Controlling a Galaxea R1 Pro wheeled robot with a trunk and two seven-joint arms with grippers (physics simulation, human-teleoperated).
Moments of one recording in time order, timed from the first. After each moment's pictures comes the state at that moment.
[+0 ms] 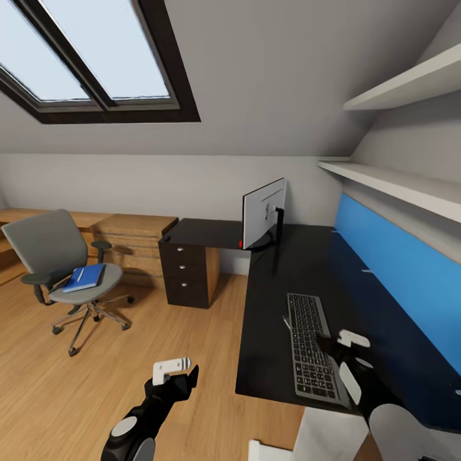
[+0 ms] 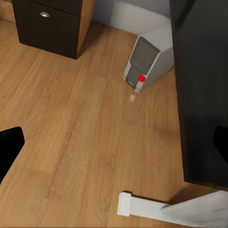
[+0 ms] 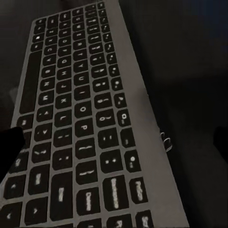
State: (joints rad) left arm -0.05 -0.01 -0.29 -1.57 0.37 0.42 0.30; right arm -0.65 -0.08 -0.30 -0.48 -0.09 0.04 0.00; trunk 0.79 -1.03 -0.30
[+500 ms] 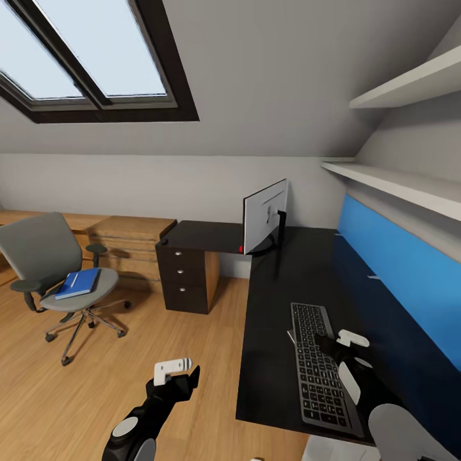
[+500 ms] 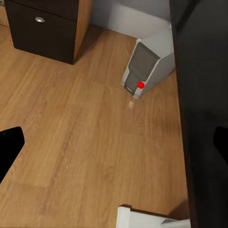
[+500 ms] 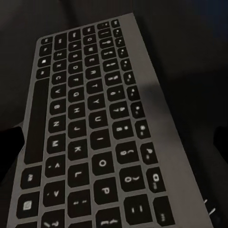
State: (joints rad) left arm -0.05 -0.01 -0.30 -1.56 0.38 0.42 0.30; right arm -0.65 -0.08 -0.30 -0.48 -0.09 0.04 0.00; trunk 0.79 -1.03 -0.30
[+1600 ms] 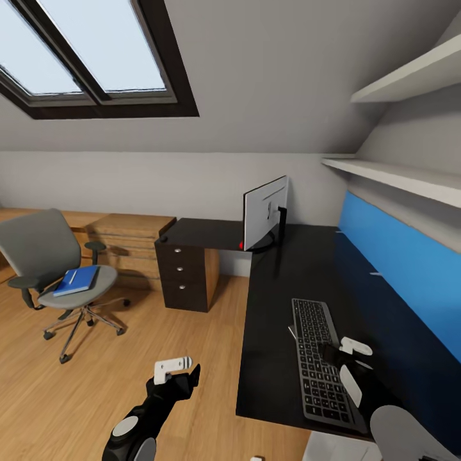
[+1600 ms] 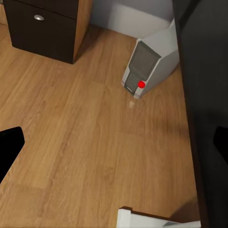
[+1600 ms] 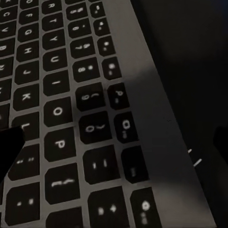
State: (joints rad) left arm -0.05 -0.01 -0.30 -1.57 0.38 0.42 0.30; right arm -0.65 -0.08 -0.30 -0.45 -0.09 0.13 -0.06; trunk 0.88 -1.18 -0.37
